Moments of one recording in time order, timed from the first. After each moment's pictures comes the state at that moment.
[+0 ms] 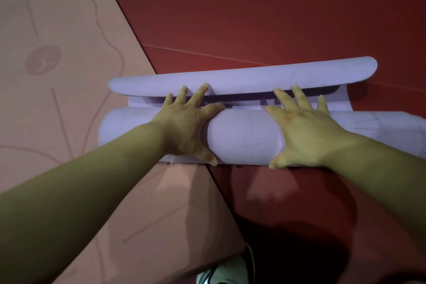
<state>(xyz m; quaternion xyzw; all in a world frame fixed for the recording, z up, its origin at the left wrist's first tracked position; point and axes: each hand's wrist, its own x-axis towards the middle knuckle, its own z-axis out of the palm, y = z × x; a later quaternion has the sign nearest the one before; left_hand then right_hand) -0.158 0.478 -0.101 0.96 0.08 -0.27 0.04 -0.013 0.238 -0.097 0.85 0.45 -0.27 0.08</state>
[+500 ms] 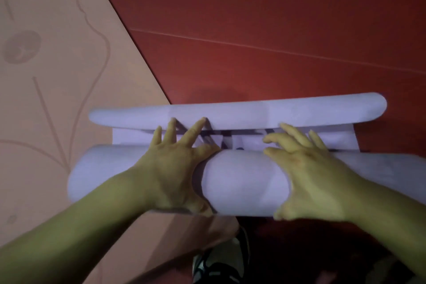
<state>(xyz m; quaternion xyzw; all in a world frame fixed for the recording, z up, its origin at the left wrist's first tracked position) -0.235 0.420 -0.084 0.94 0.06 -0.31 0.10 -0.082 0.175 -0.087 0.81 0.48 -0.34 0.02</state>
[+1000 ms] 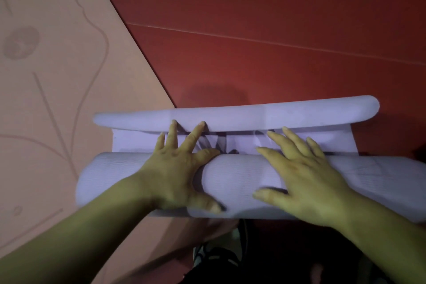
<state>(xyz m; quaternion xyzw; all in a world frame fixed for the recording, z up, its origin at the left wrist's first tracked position) -0.254 0.404 -0.097 0.92 0.08 -0.36 0.14 -0.117 0.157 -0.098 0.85 0.43 -0.31 0.00</state>
